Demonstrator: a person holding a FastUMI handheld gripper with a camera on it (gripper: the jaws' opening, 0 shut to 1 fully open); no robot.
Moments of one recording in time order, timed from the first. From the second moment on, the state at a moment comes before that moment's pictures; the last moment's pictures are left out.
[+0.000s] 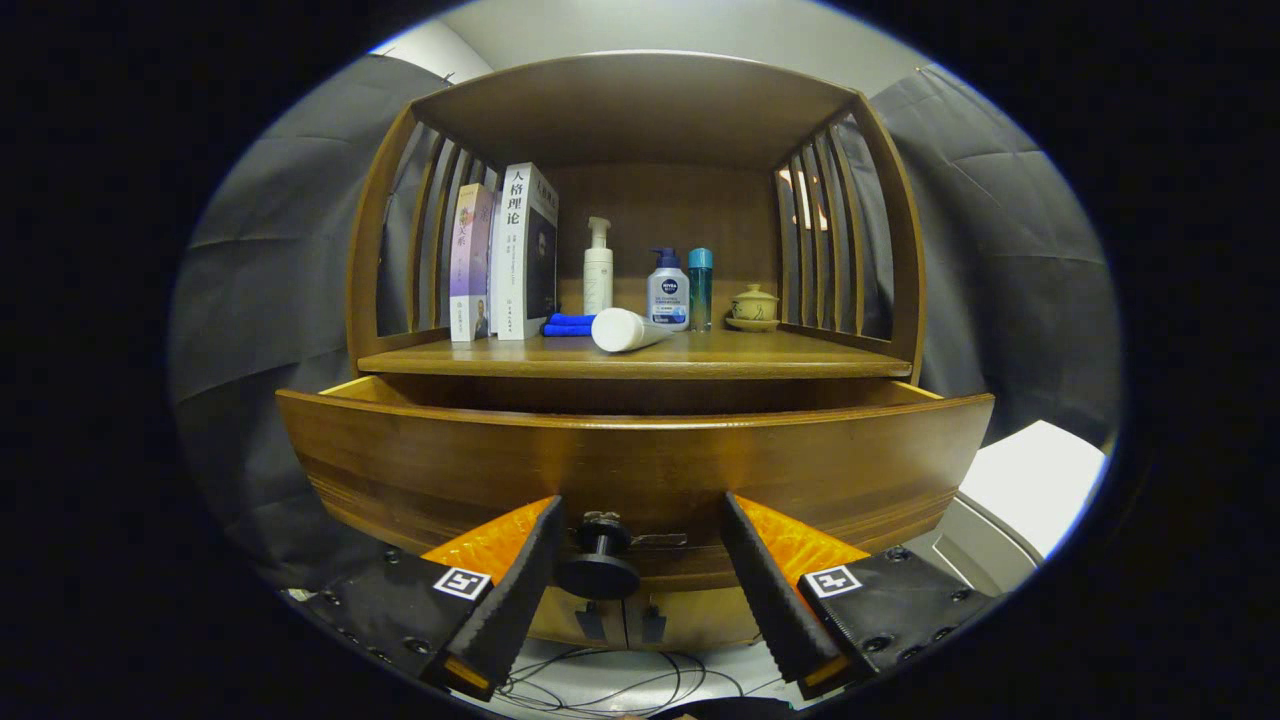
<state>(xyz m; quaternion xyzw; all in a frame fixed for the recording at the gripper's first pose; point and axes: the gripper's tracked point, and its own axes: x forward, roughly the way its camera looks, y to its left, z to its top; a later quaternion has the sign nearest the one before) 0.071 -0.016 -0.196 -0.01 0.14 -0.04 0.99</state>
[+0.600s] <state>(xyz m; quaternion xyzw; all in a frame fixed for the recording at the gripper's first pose) 0.131 -0.015 -0.211 -0.03 0.17 -0.05 0.98</state>
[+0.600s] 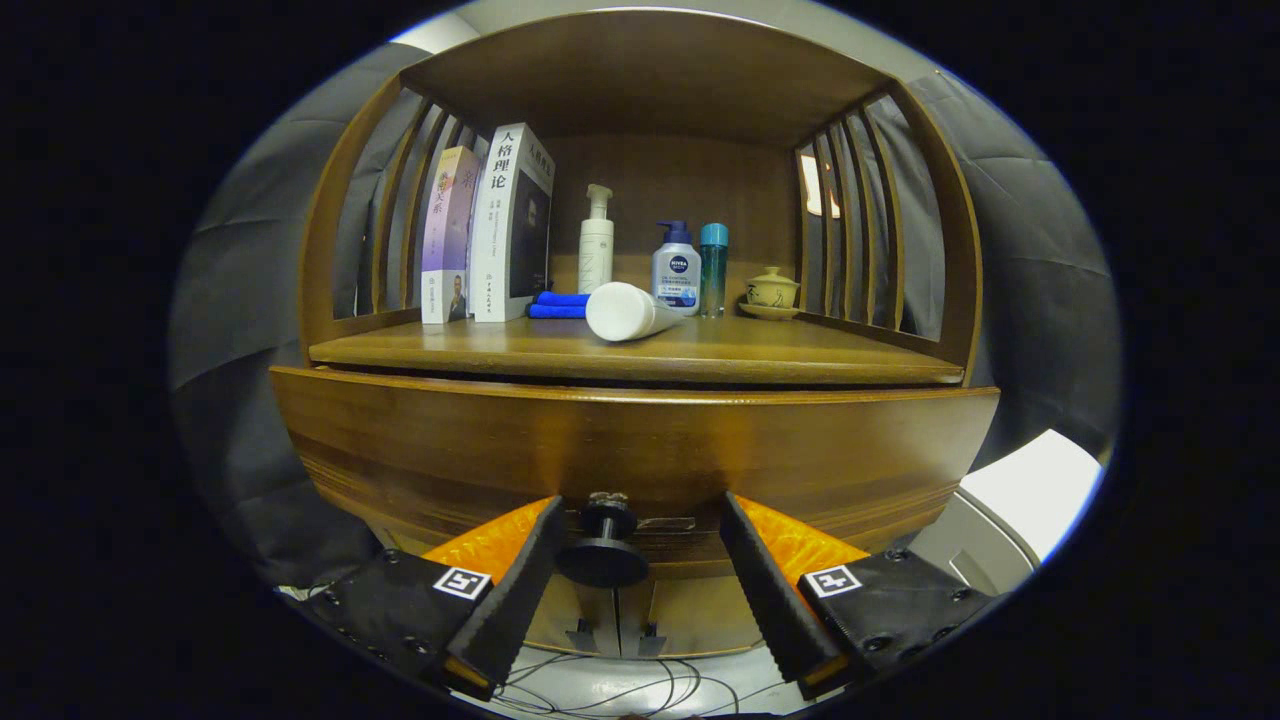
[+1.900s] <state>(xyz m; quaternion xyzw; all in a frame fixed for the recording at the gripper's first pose) 0.045 0.013 -0.073 0.02 0.05 0.00 1.00</state>
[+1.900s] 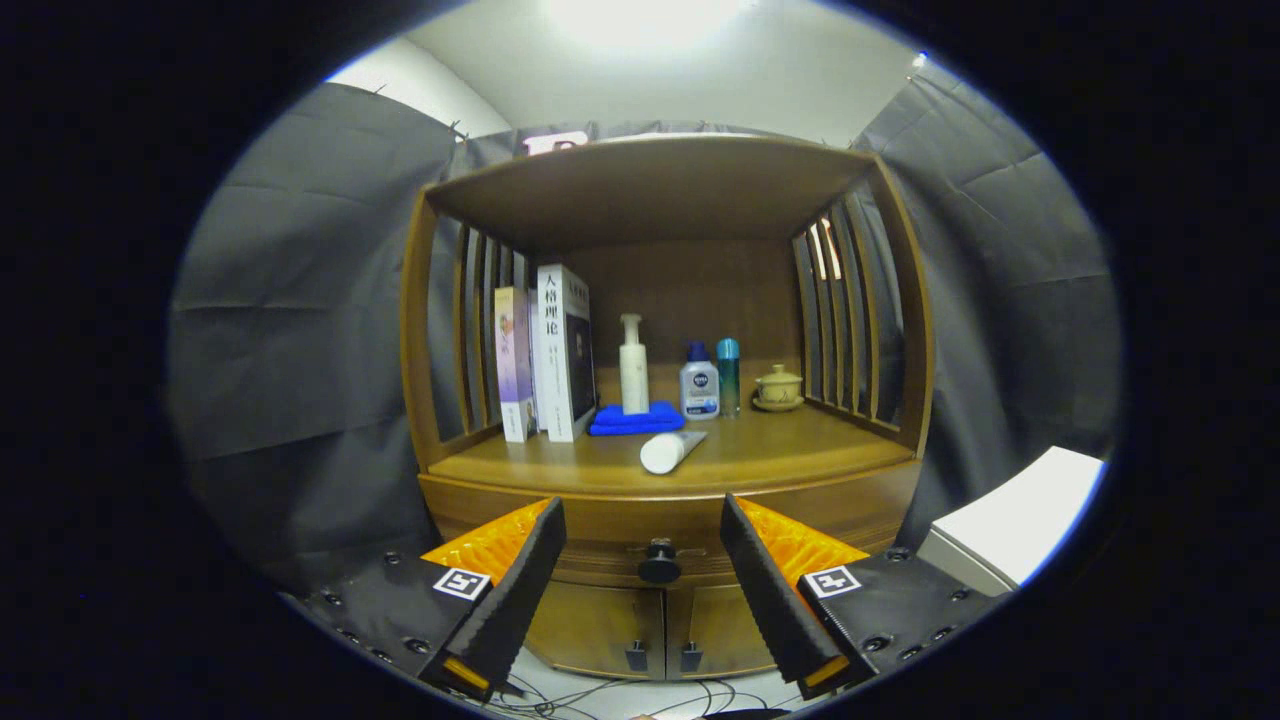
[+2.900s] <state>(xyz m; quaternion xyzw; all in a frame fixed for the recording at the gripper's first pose) -0.053 -0.013 0.063 0.03 -0.07 -0.02 1.00</state>
